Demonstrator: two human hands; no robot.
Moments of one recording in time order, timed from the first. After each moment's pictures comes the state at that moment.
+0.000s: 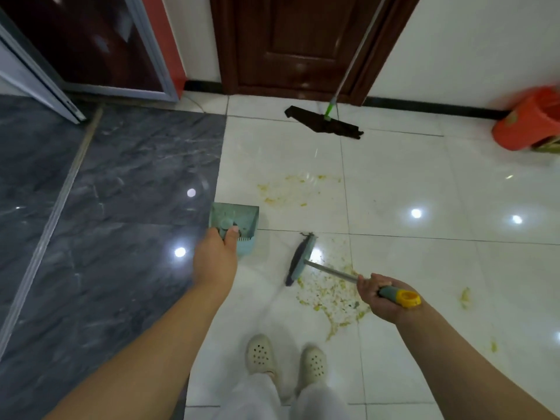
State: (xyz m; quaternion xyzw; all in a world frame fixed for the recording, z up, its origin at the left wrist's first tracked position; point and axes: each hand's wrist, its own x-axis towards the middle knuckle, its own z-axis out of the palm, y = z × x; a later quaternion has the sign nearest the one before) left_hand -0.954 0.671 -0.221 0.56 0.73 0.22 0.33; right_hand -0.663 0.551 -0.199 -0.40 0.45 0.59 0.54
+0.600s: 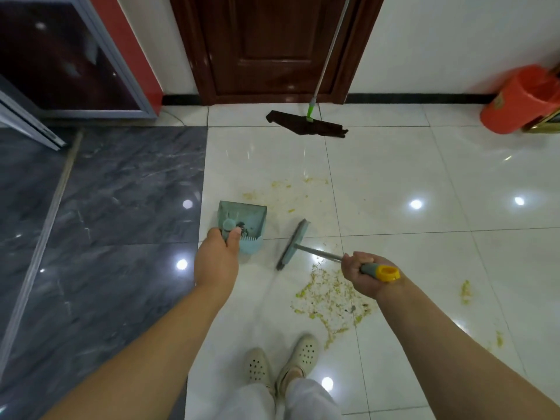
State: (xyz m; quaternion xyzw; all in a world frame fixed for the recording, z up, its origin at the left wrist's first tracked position) left_hand -0.862 0.694 -0.211 0.60 0.71 0.18 0.33; right_hand -0.601 0.602 -0.196 -0.39 0.42 0.60 0.56
